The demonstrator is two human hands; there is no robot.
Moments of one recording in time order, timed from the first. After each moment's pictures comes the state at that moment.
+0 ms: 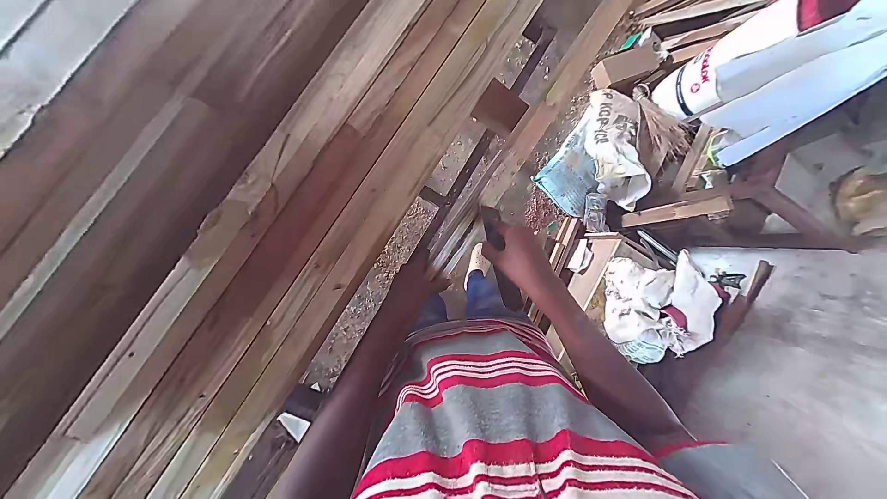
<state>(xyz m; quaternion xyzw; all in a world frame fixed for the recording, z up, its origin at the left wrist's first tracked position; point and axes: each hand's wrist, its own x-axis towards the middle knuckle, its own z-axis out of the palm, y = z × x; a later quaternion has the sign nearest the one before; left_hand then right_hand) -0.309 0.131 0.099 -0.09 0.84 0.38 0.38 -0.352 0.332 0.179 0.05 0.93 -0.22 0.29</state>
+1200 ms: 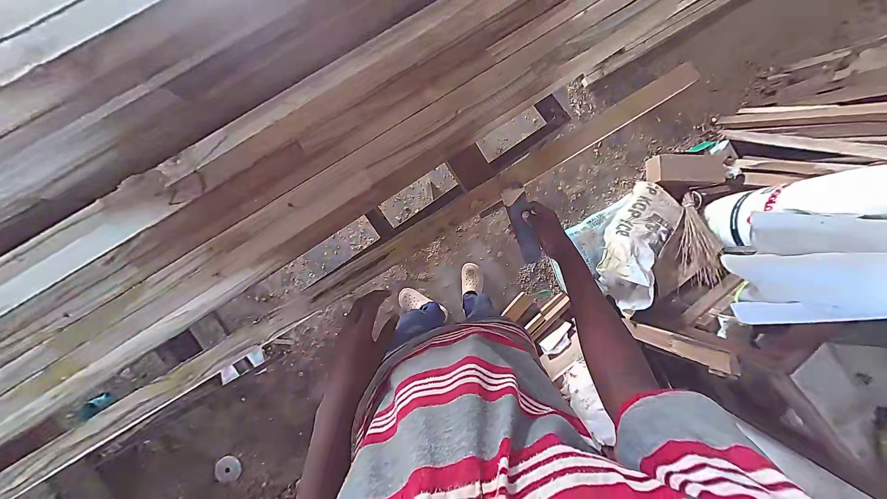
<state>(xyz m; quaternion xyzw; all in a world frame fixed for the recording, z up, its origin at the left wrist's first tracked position) -0.279 0.299 0.128 -0.22 0.90 0.37 0.02 -0.597 0.565 0.066 -0.05 0.71 -0.61 0.36</state>
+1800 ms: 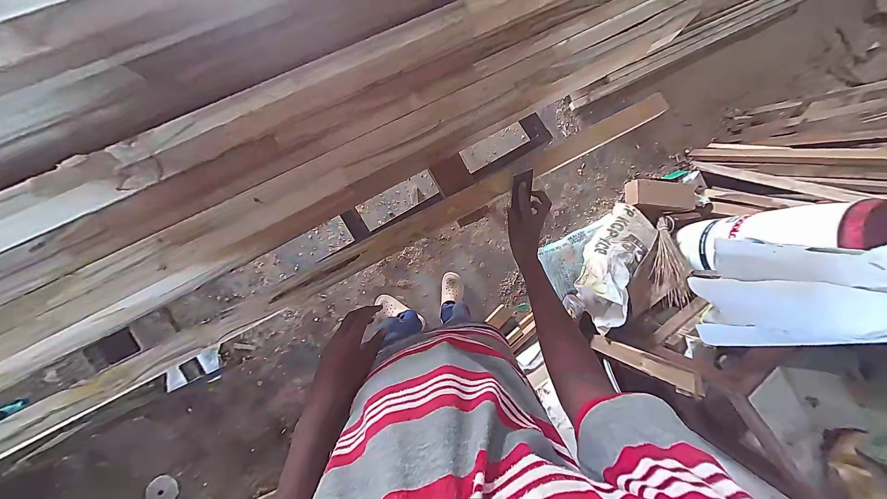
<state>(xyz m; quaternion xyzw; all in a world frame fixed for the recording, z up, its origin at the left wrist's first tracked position) -0.281 0.336 0.107 -0.24 0.89 0.39 0.05 -0.621 0.543 0.027 -0.17 0.89 -0.41 -0.11</state>
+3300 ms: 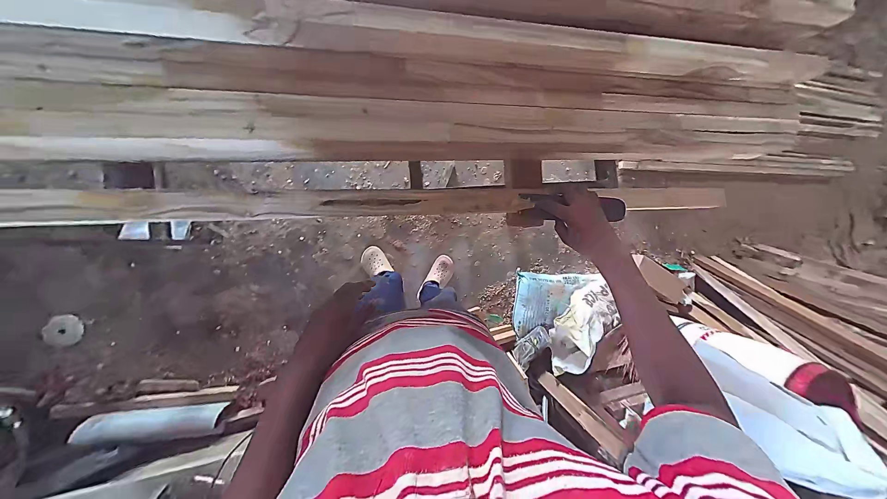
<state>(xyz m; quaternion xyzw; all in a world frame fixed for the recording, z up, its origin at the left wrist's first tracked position) -0.207 0.346 0.078 -0.37 0.80 0.45 0.08 -0.672 0.494 0.168 -0.63 0.77 0.02 0.13</state>
